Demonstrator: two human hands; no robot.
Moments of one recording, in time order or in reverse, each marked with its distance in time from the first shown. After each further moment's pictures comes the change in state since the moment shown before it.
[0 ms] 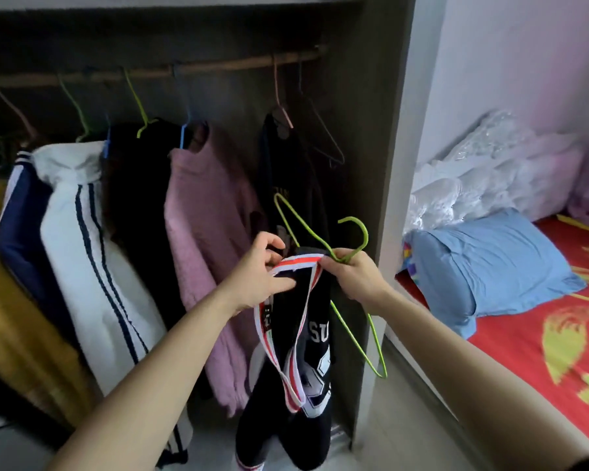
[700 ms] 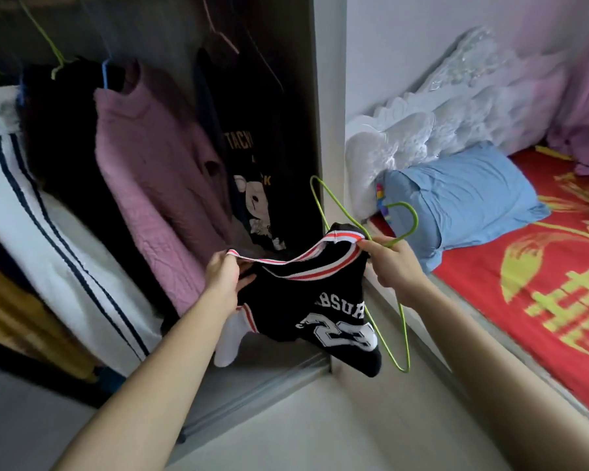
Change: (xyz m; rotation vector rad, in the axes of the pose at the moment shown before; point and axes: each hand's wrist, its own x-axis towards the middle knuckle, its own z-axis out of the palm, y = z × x) left_hand -0.027 -0.054 0.124 -0.696 0.567 -0.552; right_hand -0.115 0.078 -0.115 0.165 0.216 0.231
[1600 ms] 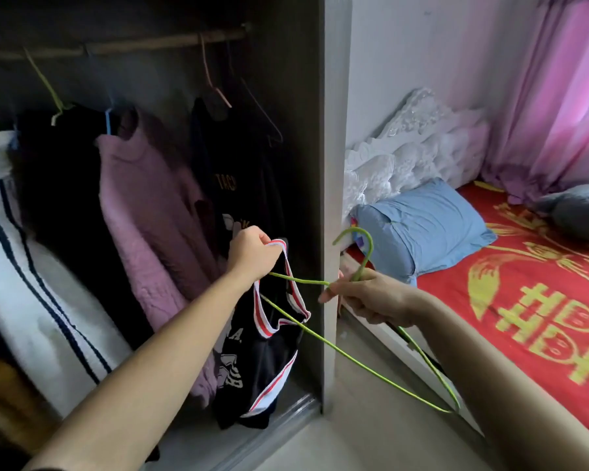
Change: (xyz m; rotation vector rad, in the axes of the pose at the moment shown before) left_hand 0.005 0.090 0.040 0.897 -0.203 0.642; right_hand -0.025 -0.052 0.042 -0.197 -0.483 0.142
